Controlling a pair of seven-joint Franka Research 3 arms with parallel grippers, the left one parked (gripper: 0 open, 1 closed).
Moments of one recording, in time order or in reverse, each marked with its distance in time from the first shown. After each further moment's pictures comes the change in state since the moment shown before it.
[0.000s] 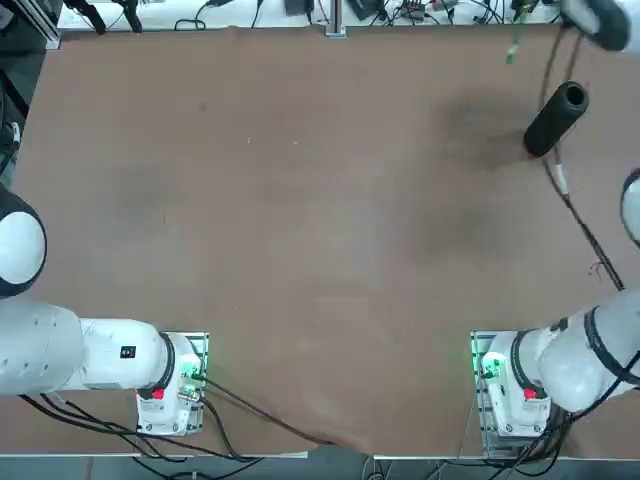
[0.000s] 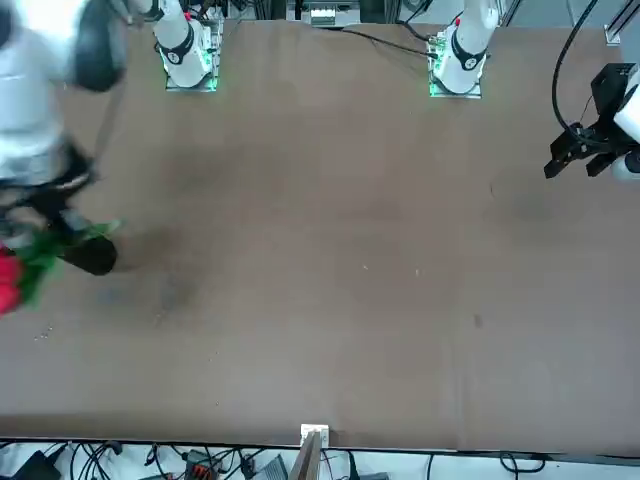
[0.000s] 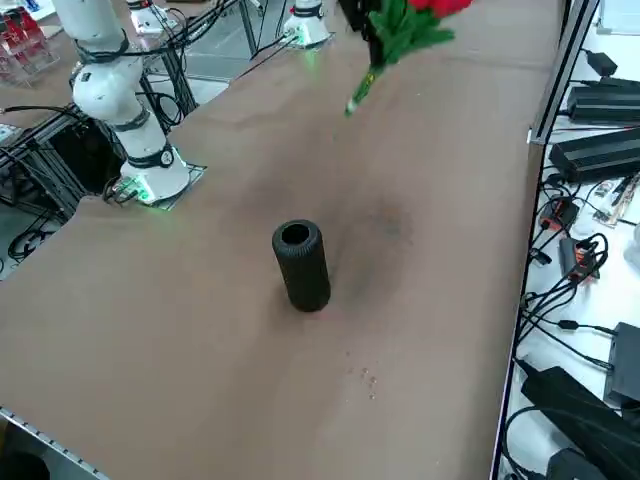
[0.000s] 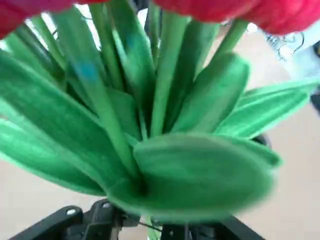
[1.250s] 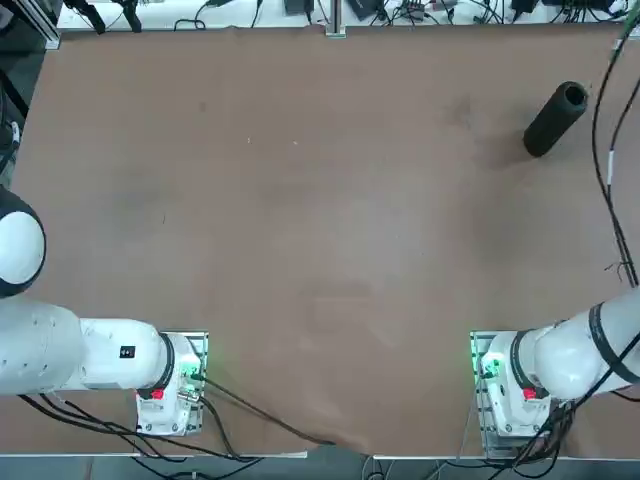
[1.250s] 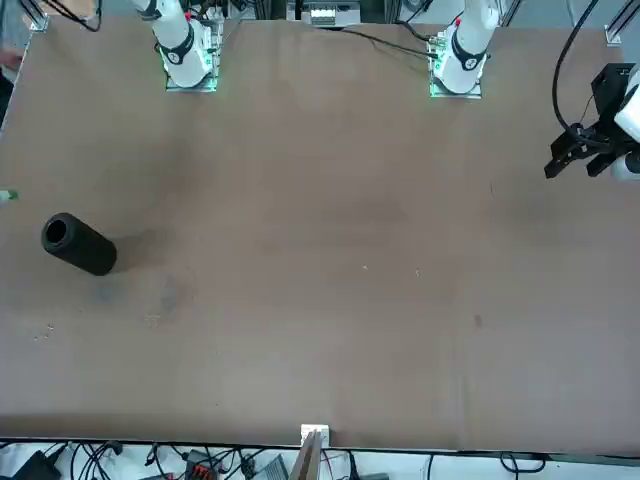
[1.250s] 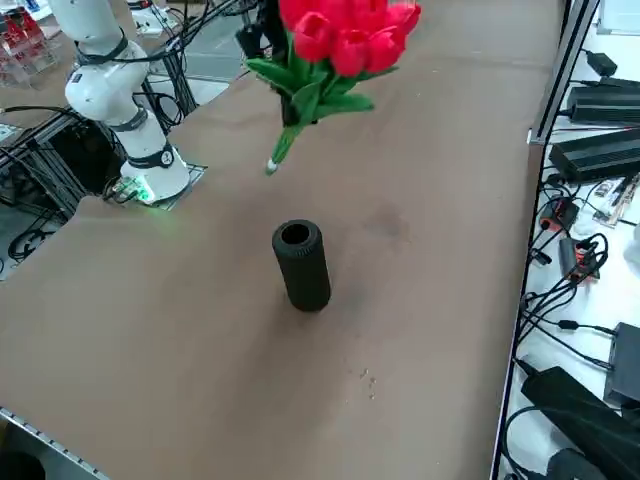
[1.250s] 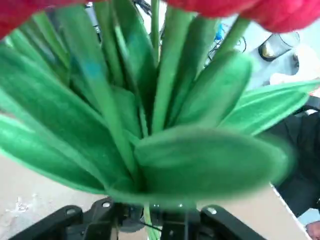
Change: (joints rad) arm -0.334 -0.032 -0.148 0.008 0.012 0.082 -0.413
